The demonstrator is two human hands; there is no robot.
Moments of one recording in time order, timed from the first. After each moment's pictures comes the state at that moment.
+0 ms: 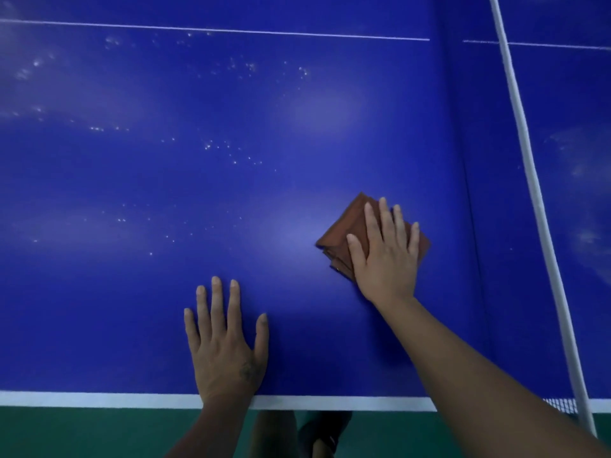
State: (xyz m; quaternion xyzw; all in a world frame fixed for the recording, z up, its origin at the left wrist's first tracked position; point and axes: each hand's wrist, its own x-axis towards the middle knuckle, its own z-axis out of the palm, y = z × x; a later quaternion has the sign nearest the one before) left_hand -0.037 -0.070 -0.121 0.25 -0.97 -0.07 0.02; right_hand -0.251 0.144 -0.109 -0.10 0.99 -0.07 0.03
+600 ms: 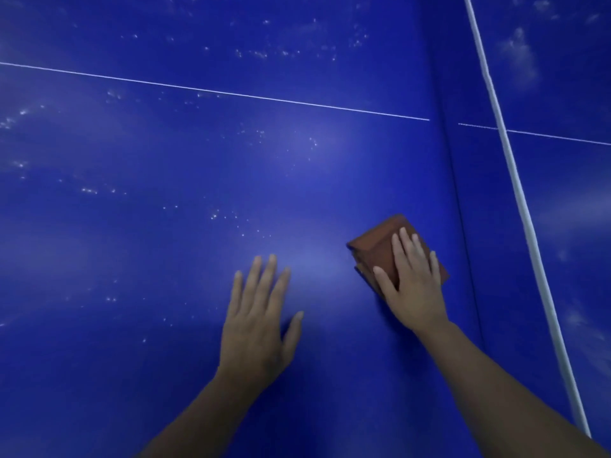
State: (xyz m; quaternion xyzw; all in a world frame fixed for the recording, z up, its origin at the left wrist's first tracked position) left_hand -0.209 -0.123 -0.097 0.04 -0.98 -0.18 0.06; right_hand -0.361 0.150 -0.092 -0.13 0.99 -0.07 0.07
